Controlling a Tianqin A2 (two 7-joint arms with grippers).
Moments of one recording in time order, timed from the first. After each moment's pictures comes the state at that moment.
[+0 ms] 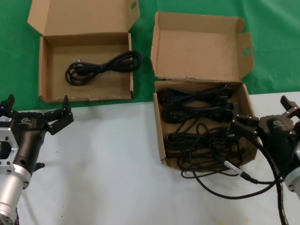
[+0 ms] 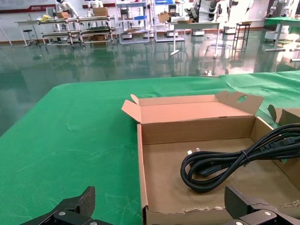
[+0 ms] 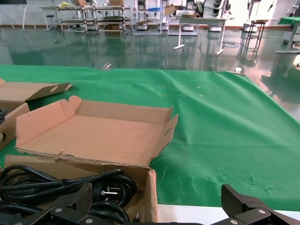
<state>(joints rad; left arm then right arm) 0.00 -0.30 1.60 -1.60 -1.80 0.00 0.00 0.02 0.30 -1.61 1.60 1.78 -0.01 0.00</state>
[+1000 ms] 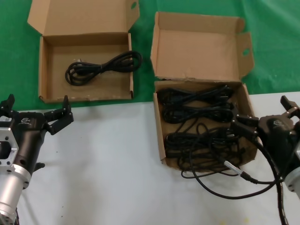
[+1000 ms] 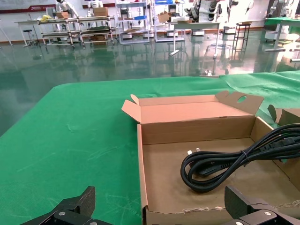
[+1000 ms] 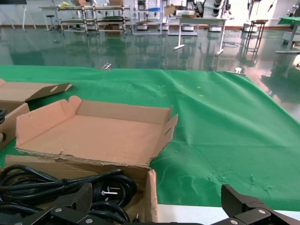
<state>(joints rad) 0.00 -0.30 1.60 -1.60 -1.80 0.00 0.00 0.02 0.30 -1.61 1.60 1.78 -0.01 0.00</state>
